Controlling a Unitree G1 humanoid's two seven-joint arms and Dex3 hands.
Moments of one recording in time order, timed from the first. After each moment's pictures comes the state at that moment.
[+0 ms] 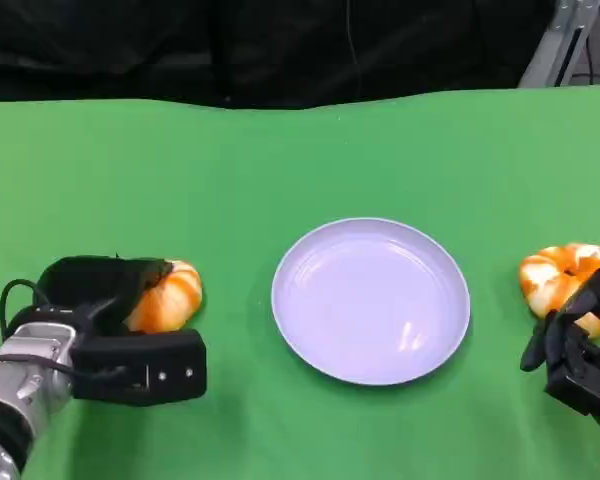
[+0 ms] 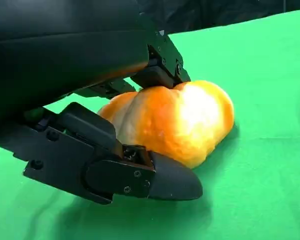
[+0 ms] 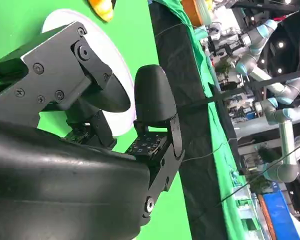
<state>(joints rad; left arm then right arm) -0.69 0.32 -0.50 1.17 0.81 -0.29 0.32 -0.02 0.04 -0.23 0.25 0.41 -0.19 0.32</state>
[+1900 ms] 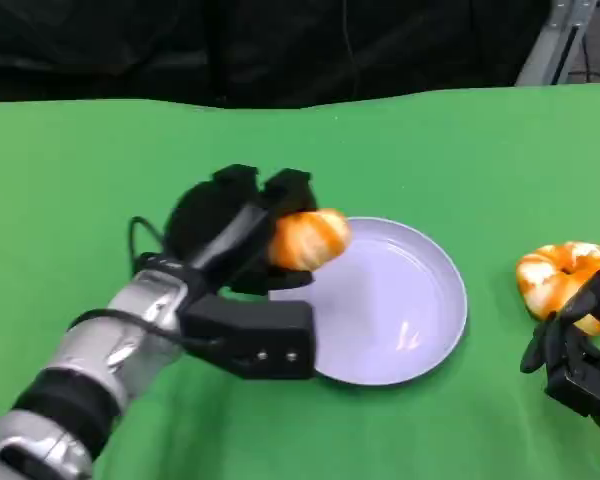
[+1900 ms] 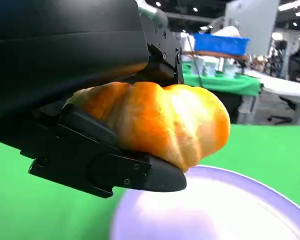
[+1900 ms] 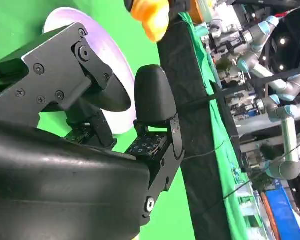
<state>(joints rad) -0.71 0.19 -0.54 0.82 0.76 -0.38 0.40 -0.02 0.04 -0.23 0.25 0.41 -0.18 0.32</state>
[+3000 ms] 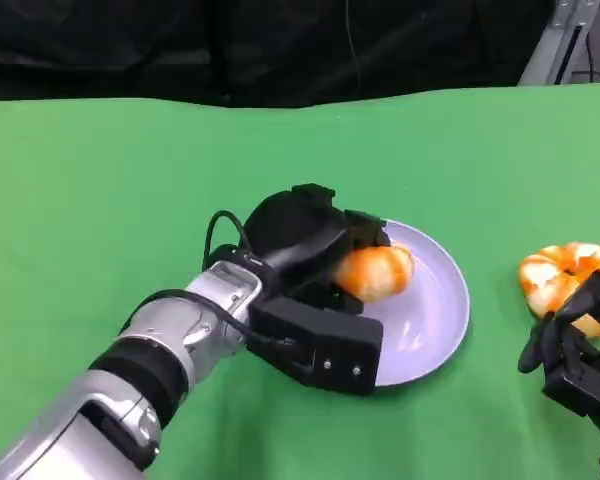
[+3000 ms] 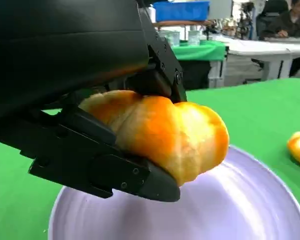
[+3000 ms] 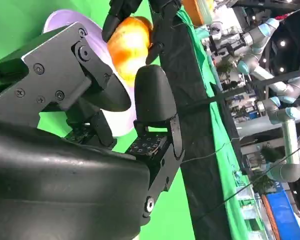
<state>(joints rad) -0.85 0.05 -0.67 1.03 0.82 -0.39 0.37 -0.01 0.05 -0.23 0.25 0.41 -0.19 0.33</state>
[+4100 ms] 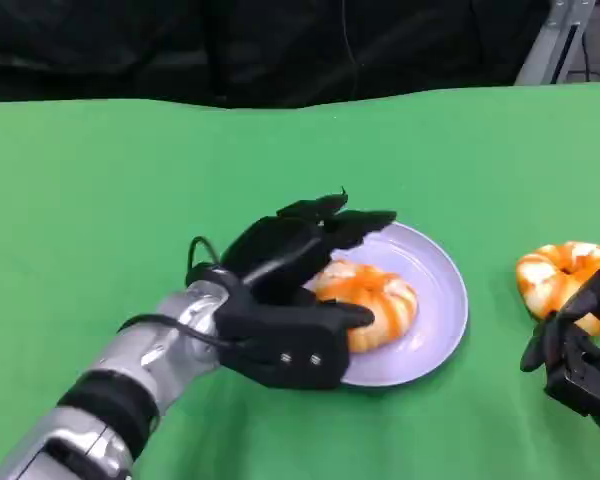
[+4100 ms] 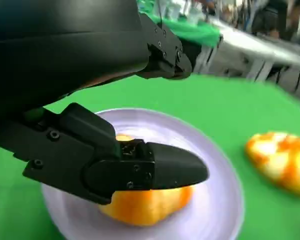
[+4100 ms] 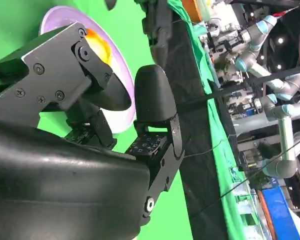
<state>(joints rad) -0.72 0.09 -0.50 0.92 0.57 -0.57 0.16 -0.01 0.05 -0.23 0.24 0.41 -0.19 0.31</state>
